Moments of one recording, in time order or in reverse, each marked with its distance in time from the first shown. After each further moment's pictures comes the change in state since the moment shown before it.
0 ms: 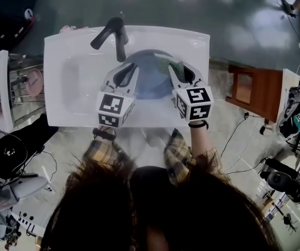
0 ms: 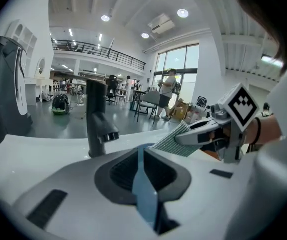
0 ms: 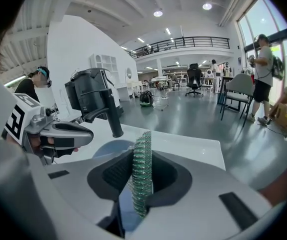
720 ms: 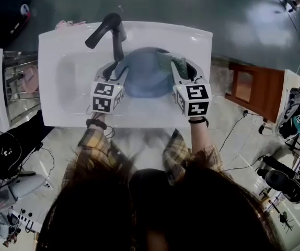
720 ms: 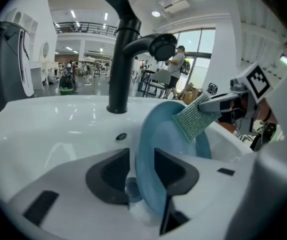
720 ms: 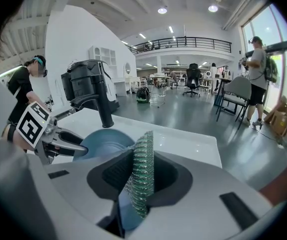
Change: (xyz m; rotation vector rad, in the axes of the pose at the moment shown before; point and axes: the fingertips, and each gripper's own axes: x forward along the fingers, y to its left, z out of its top) left arm 0.028 0.052 -0.101 -0.081 0.239 0.051; right arm 0.020 -0.023 -0.023 -0.048 0.040 -0.061
